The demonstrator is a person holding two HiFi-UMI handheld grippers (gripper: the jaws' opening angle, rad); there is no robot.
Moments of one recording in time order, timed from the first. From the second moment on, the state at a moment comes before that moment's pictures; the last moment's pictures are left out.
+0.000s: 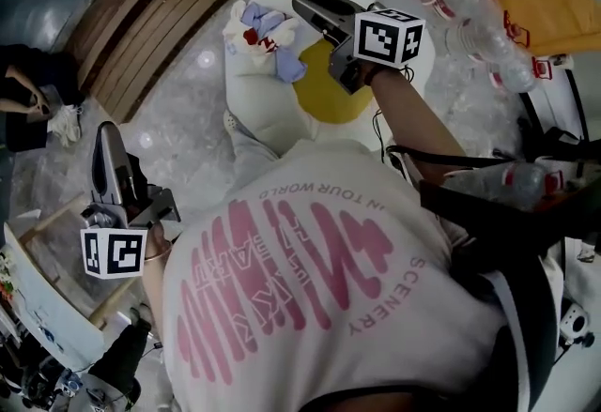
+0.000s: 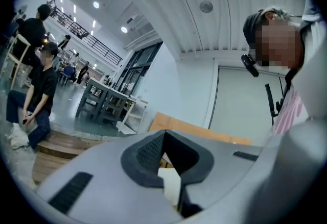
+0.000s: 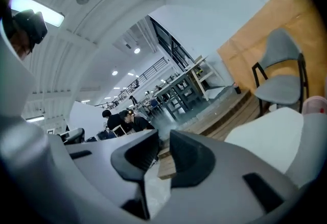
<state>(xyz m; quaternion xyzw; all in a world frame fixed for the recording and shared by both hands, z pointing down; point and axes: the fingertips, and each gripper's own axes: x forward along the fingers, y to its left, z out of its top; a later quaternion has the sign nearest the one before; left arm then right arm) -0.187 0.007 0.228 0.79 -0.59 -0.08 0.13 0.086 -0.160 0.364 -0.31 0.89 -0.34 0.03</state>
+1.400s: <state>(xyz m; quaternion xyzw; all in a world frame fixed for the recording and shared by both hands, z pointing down) -0.169 0.088 0.254 0.76 -0.62 -0.08 0.18 0.093 -0.106 0.359 -0.29 0.93 -0.23 -0.07</state>
